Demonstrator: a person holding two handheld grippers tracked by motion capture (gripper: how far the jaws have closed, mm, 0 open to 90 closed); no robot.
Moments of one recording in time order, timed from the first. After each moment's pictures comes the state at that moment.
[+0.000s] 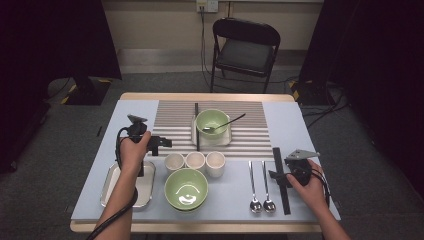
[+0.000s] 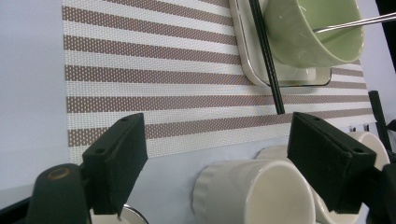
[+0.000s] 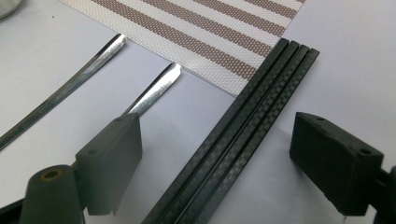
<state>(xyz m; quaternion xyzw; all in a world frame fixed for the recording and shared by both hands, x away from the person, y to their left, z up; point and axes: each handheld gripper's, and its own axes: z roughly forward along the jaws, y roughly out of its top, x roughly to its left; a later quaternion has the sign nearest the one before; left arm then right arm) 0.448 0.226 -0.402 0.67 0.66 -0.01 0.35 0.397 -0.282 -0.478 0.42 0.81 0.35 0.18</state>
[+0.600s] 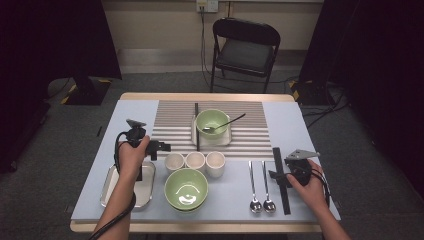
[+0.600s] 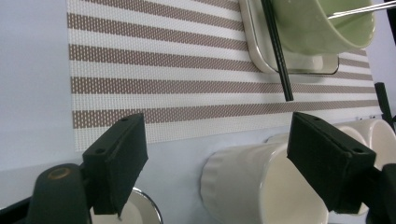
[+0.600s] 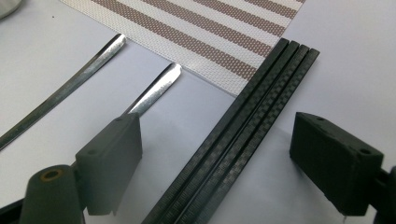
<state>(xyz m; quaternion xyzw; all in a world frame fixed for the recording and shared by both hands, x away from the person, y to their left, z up) 0.439 0.230 -0.412 0.67 0.66 -0.02 0.35 0.397 -0.282 -0.478 0.42 0.81 0.35 0.18</state>
